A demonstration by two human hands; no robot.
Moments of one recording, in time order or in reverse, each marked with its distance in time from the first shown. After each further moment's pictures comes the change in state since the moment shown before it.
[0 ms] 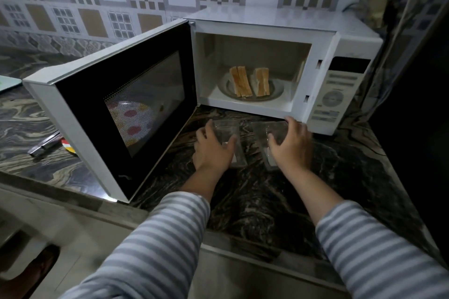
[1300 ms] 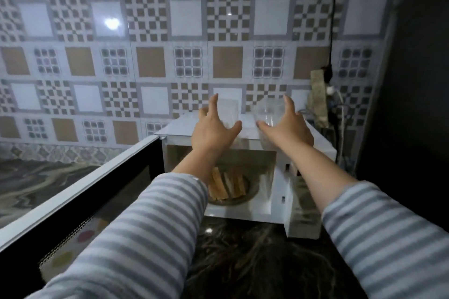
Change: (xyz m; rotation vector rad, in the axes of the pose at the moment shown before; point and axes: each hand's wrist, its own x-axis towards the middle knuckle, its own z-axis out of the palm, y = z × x) left_hand 0.138 0.221 -0.089 -0.054 0.204 0.482; right_hand 0.195 -0.109 -0.139 0.079 0.134 0.080
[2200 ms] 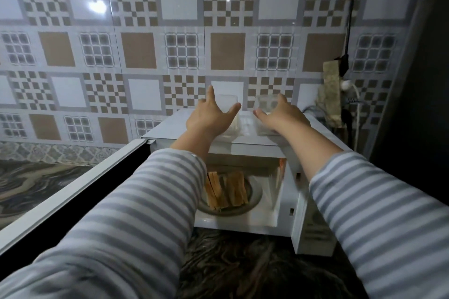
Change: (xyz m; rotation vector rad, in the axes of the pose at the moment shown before) left_hand 0.080 -0.008 0.018 0.169 -0.150 -0.052; right_hand 0.082 -0.018 0.039 -0.206 -0.165 0.082
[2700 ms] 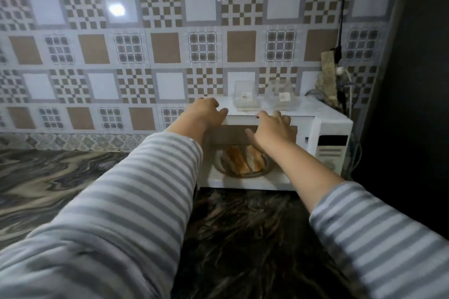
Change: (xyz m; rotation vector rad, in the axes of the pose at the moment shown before) left_hand -0.106 -0.065 -0.099 0.172 -0.184 0.108; right_hand -0.195 -0.040 0.022 -0.158 0.001 -0.161
